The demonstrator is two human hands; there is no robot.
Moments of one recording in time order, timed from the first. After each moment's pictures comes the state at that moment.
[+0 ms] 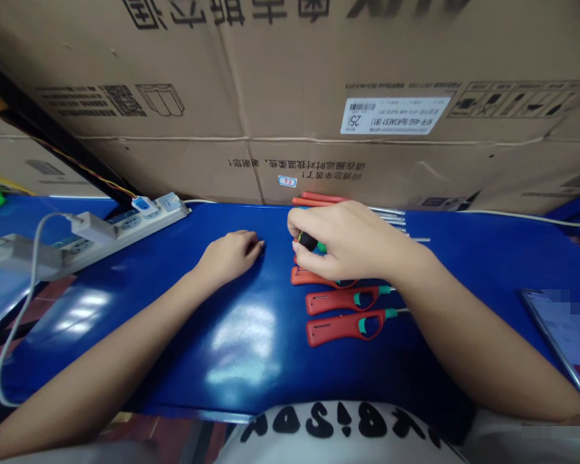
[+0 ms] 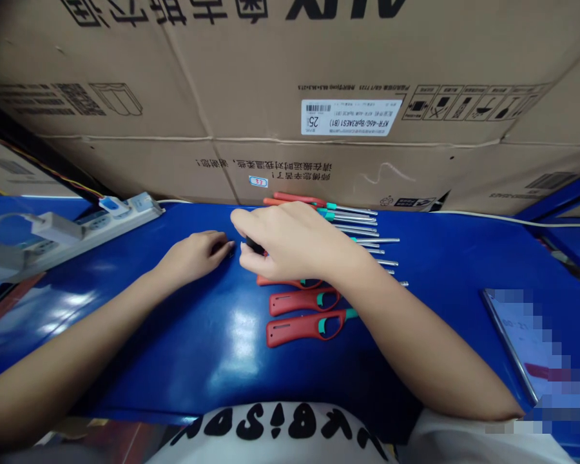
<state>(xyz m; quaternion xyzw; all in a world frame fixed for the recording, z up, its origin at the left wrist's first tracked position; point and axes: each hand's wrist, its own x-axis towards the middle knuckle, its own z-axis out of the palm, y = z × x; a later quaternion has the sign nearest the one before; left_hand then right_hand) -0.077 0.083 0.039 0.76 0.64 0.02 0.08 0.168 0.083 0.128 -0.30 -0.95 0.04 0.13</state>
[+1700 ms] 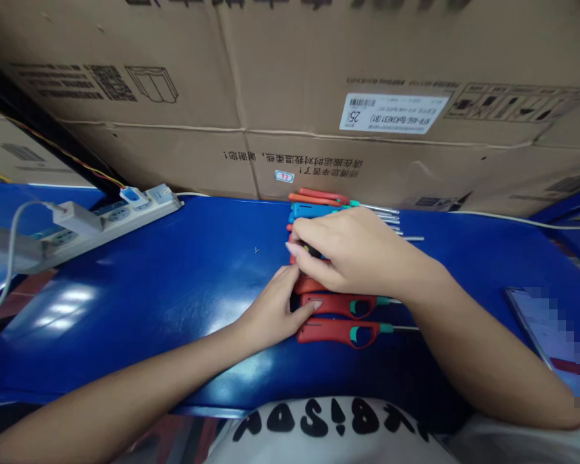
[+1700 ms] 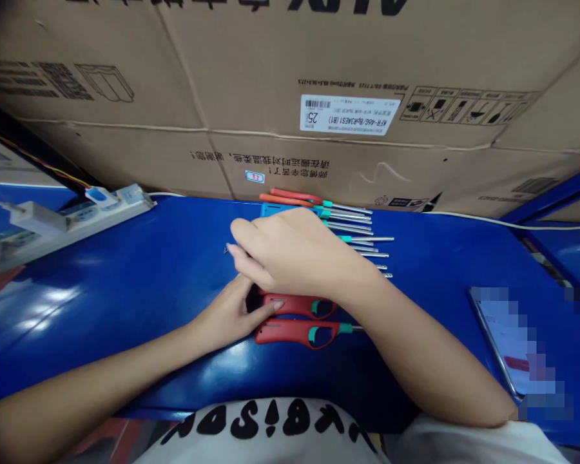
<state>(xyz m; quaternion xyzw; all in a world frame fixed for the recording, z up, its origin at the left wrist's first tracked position) 0.001 0.005 -0.011 0.78 0.44 0.34 0.29 0.172 0.061 0.130 -0.30 -0.95 0.04 0.10</state>
